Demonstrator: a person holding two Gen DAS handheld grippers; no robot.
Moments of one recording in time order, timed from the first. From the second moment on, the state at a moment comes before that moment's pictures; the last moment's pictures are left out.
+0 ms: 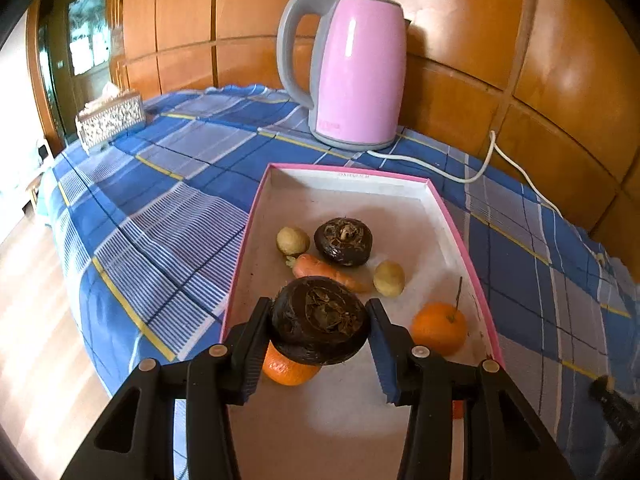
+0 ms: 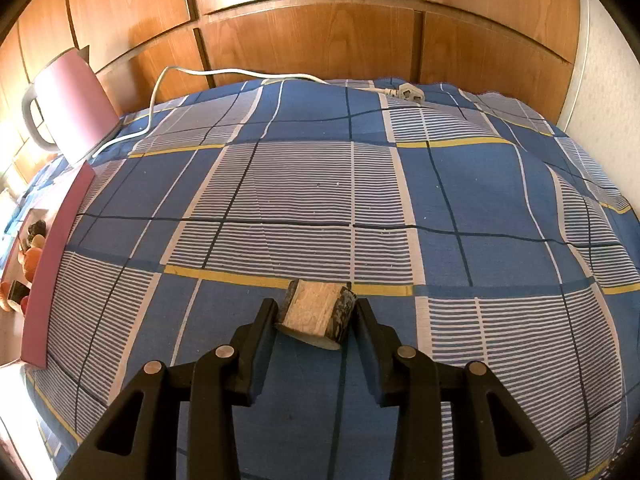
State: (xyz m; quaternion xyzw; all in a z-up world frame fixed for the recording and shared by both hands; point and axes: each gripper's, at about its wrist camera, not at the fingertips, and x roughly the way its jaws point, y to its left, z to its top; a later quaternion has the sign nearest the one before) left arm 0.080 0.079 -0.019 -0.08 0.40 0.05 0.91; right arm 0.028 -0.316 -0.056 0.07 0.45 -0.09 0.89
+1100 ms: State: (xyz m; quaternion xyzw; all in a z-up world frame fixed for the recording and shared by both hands) left arm 0.049 0.091 -0.012 -0.13 0.37 0.12 0.91; right arm 0.029 -0.315 -0.054 0.08 0.45 -0.10 0.89
